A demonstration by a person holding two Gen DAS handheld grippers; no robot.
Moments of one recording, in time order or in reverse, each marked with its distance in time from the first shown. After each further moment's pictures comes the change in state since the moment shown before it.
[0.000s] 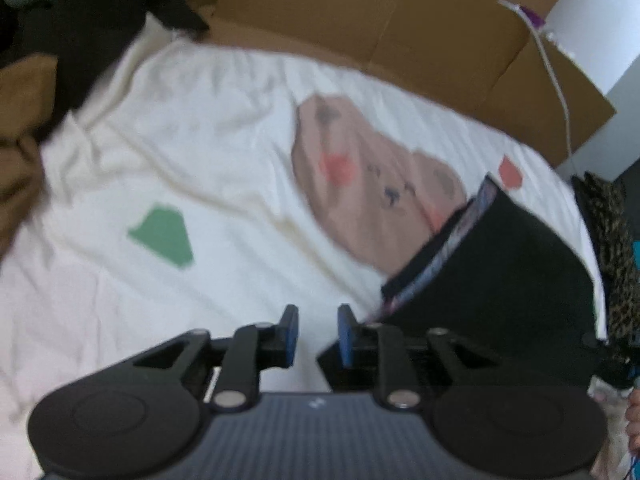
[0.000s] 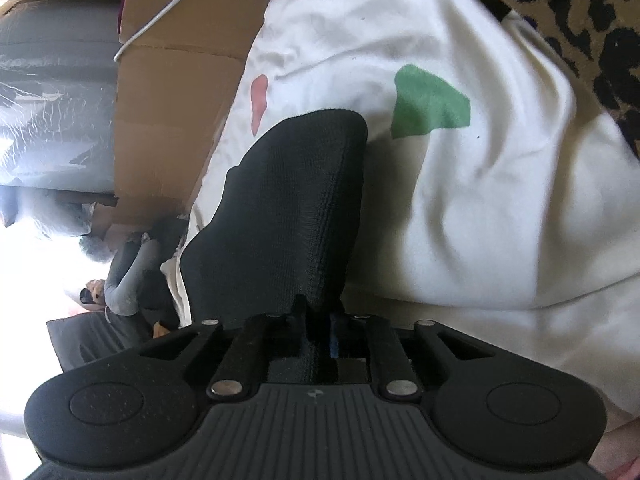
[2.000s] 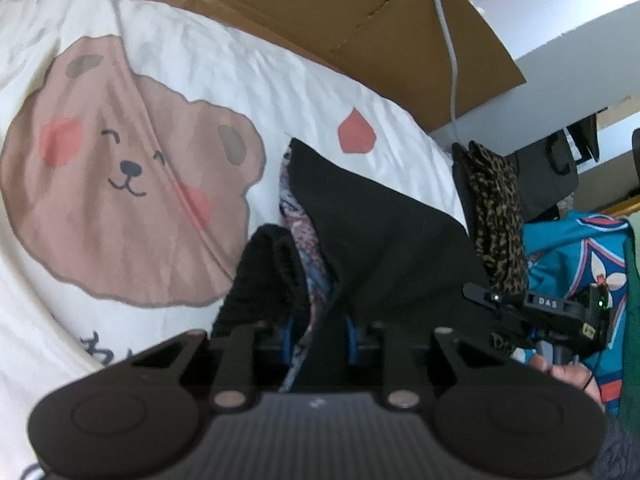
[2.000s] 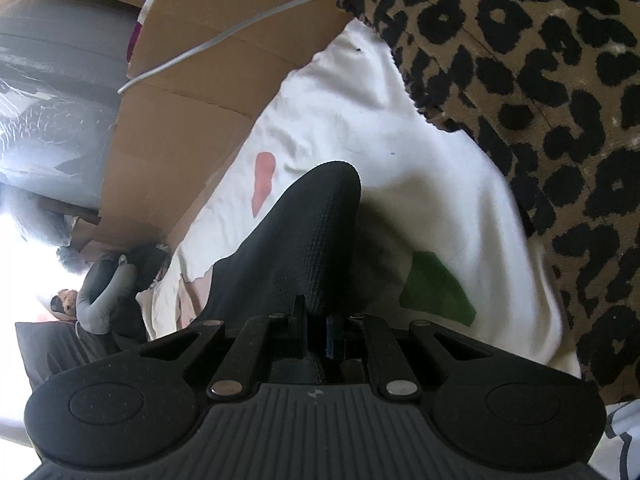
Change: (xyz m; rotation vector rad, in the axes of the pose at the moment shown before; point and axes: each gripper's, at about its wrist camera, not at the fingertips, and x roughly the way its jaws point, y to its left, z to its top) left arm 0.073 -0.115 0.022 -0.015 0.184 -0.371; right arm -0.019 0.027 0.075 -0.128 -0.076 -0.106
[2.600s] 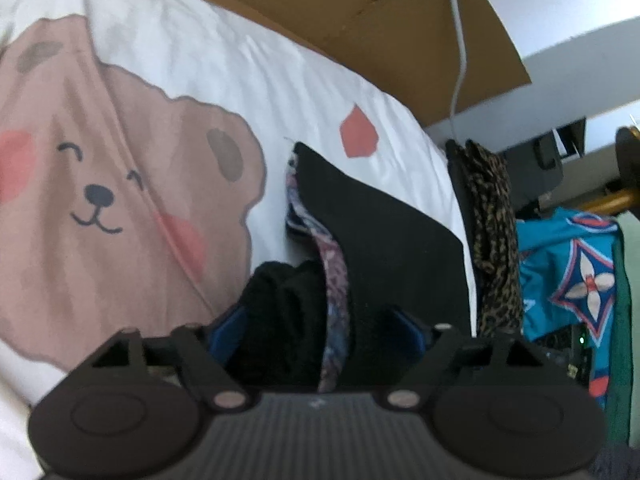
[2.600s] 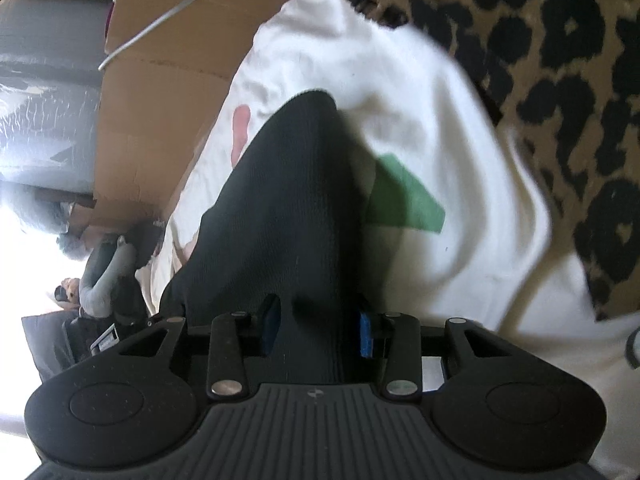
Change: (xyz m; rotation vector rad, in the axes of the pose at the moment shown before) left arm 0.038 0.028 0.025 0.007 0.057 -0.120; right arm 0.012 -0.019 -0.035 0.055 0.088 0.021
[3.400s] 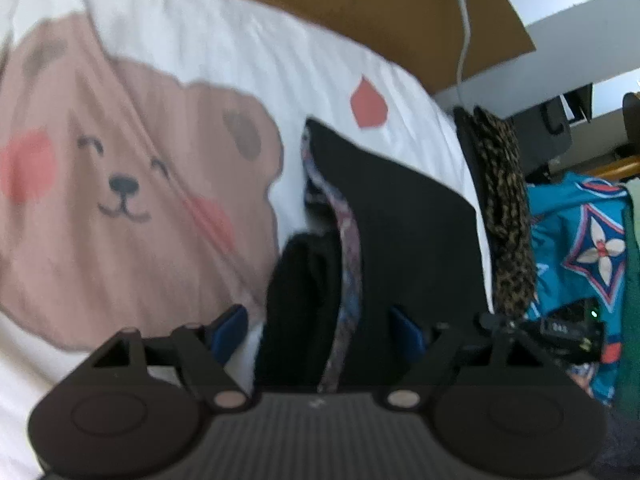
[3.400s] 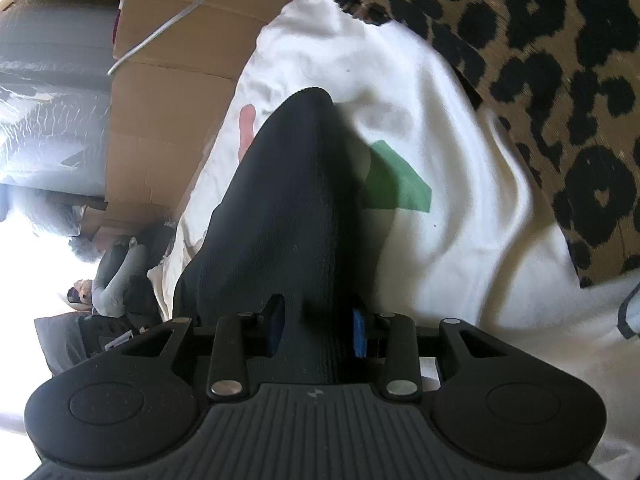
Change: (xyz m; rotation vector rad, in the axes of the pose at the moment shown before) left arm -0.006 0.003 -0.001 0.049 0.100 0.025; right arm -0.015 -0.008 -0.009 0.030 -0.005 0.033
